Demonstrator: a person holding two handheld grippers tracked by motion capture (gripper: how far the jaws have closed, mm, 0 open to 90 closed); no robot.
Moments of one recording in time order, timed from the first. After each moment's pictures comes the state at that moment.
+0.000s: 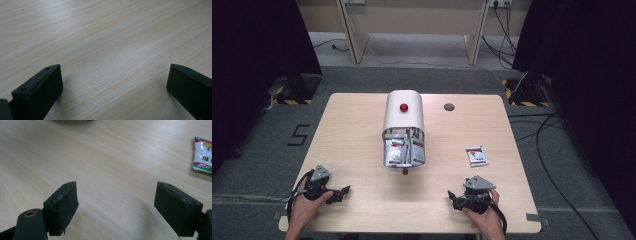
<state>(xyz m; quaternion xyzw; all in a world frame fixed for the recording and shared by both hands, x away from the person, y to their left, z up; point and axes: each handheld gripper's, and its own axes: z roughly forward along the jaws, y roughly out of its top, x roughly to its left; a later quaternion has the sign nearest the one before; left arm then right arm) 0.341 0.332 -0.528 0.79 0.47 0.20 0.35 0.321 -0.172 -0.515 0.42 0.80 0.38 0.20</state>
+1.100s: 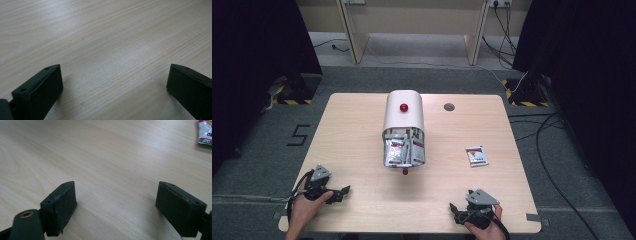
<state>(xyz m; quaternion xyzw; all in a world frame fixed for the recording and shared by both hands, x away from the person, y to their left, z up) 0.341 0.332 -0.528 0.79 0.47 0.20 0.35 0.285 -0.178 -0.528 0.42 0.80 0.38 0.21</state>
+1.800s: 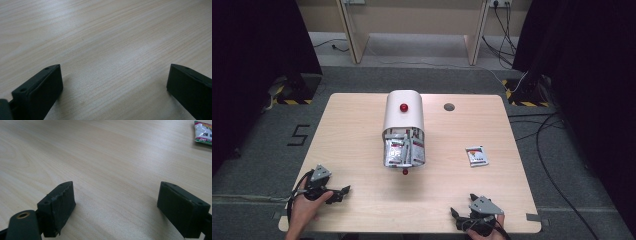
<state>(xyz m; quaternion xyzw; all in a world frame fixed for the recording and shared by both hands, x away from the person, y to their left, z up) 0.341 0.332 -0.528 0.79 0.47 0.20 0.35 0.269 -0.183 -0.535 0.41 0.78 0.41 0.22</state>
